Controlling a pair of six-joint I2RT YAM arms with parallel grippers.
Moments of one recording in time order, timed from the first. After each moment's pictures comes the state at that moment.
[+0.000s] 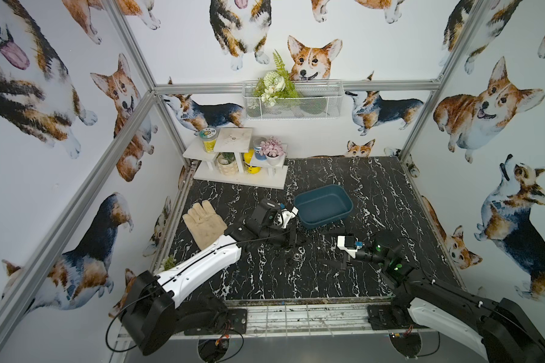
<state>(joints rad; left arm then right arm) -0.67 1.25 0.85 -0.30 0.72 -0.81 0.56 0.91 0.23 0.62 -0.74 -0.29</state>
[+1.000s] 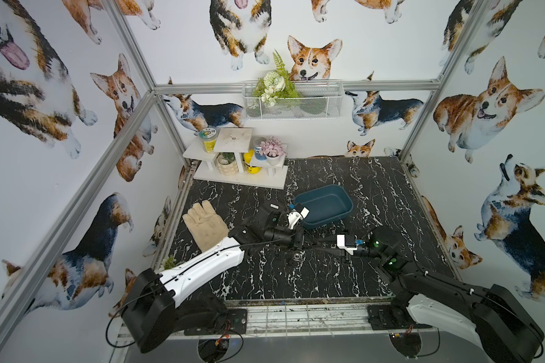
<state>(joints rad) -0.73 1.25 0.84 -0.14 0.84 -0.91 0.58 1.01 0.29 0.75 -0.83 -0.27</state>
